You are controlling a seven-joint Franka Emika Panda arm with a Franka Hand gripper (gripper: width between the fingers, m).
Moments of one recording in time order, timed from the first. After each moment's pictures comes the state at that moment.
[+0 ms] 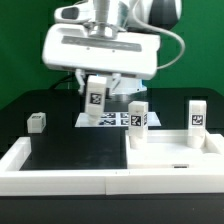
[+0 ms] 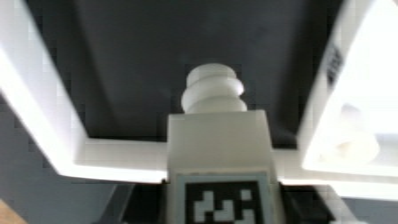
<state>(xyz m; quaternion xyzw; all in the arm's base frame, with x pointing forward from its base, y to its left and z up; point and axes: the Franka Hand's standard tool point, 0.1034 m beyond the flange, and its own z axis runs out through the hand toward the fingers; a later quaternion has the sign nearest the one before) 0.539 -0.039 0.116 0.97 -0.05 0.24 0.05</state>
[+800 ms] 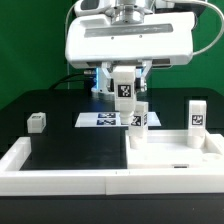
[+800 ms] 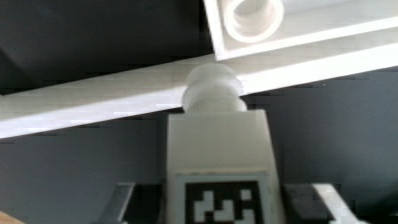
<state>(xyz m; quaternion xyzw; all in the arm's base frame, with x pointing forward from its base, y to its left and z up) 0.584 -0.019 0.135 0.95 -0.11 0.28 0.01</state>
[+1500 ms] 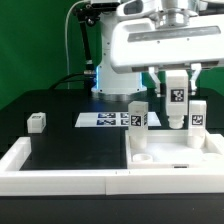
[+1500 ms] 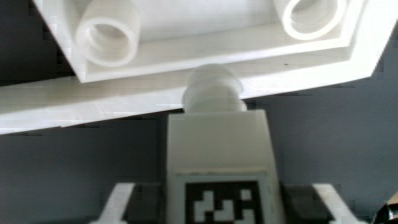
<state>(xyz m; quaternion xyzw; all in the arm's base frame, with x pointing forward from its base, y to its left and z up) 0.594 0.060 0.123 0.96 -0.07 0.27 -0.01</state>
